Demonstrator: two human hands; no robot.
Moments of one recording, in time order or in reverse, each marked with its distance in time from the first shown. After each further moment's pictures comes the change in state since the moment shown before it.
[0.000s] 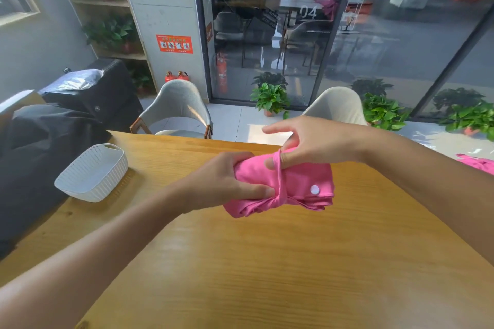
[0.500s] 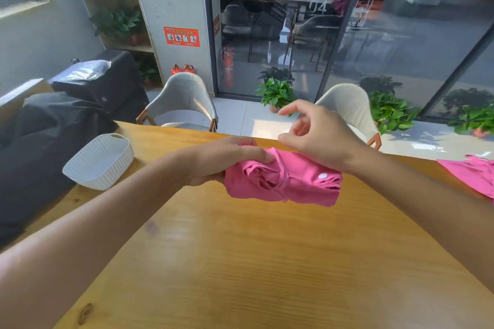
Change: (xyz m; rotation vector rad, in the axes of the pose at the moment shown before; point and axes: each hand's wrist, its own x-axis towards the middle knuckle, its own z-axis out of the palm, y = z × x) left_hand 0.013 0.011 -0.014 -0.249 -0.134 -0.253; right_hand 0.003 0.011 0.031 0.111 0.521 -0.081
